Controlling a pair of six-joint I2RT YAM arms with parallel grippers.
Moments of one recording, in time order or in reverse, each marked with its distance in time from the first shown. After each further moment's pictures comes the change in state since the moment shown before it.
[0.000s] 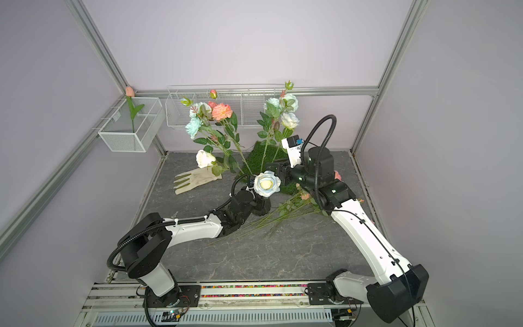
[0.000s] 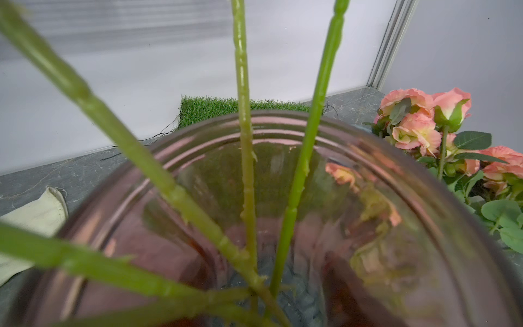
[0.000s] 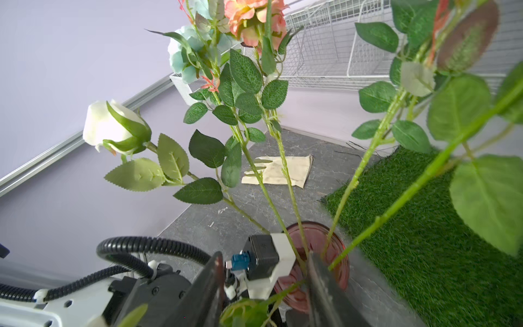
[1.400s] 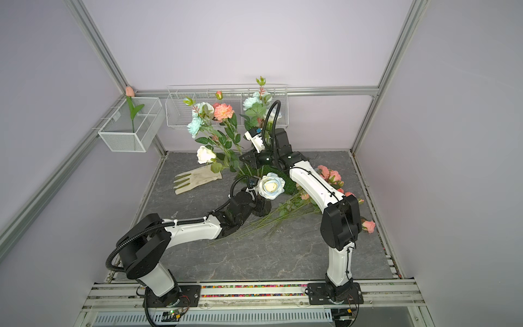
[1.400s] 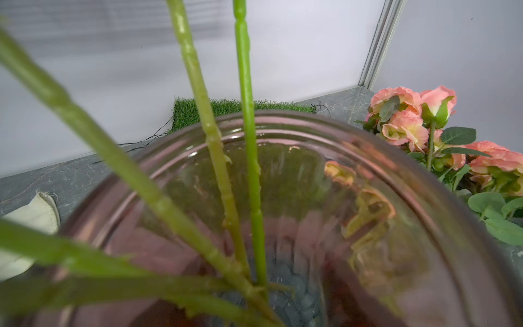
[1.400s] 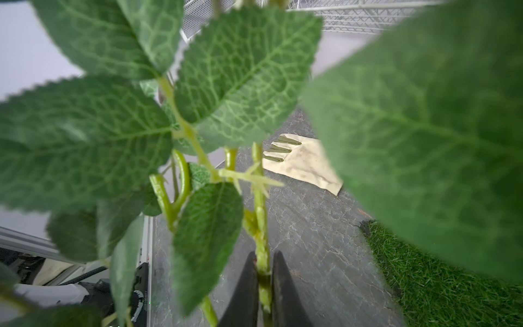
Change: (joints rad) left arm -0.003 -0.010 -0.024 0.026 0.022 0.012; right arm 0.054 0.630 0.470 -0.024 -0.219 -0.092
